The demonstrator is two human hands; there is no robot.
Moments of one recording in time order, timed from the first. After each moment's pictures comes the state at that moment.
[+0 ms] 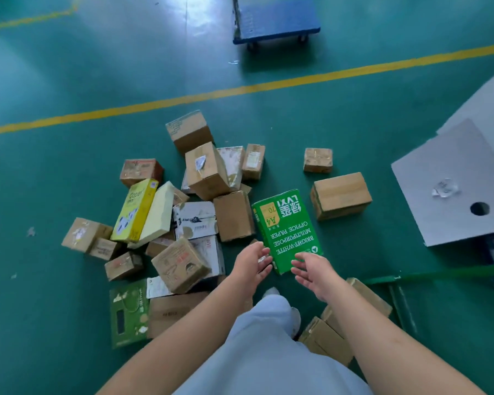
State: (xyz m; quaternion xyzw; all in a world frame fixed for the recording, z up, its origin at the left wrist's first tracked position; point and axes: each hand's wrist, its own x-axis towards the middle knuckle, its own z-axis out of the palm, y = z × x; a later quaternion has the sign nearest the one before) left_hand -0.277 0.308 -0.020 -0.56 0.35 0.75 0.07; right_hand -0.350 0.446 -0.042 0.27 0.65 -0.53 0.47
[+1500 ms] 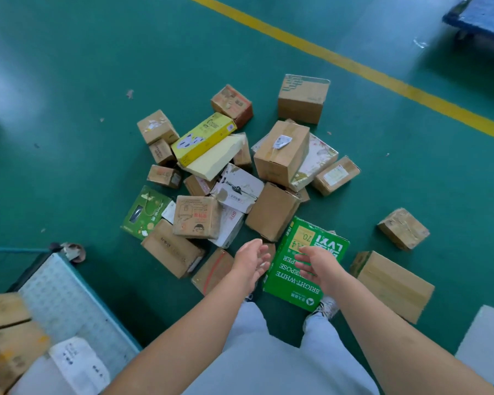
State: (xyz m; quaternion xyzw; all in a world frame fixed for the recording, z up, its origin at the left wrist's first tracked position) left_hand -0.430 0.209 -0.086 -0.69 0.12 0.69 -0.18; right_hand -0.598 0.252 -0.089 0.01 0.71 -0.25 0.65
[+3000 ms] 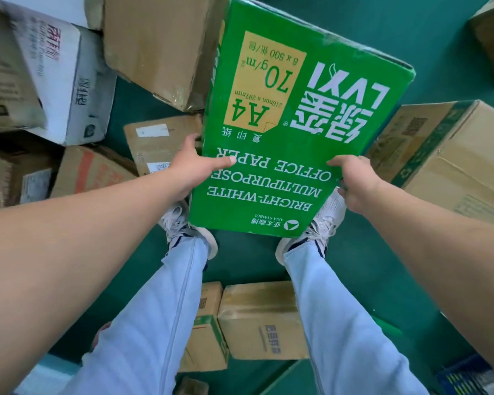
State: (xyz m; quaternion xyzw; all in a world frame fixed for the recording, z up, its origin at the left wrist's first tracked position) left_hand -0.482 0.203 -0.732 -0.70 0.39 0.57 0.20; right_hand -0.757 0.335 -0.739 0.17 0.78 -0.16 0.58
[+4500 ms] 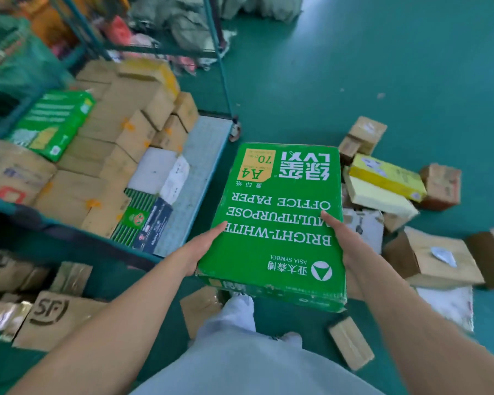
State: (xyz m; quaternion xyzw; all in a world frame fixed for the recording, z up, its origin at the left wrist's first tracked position) left_hand -0.223 0.470 0.017 -0.74 -0.09 0.55 -0.38; right_hand -0.419 0.197 0.001 -0.41 0.56 0.04 0.72
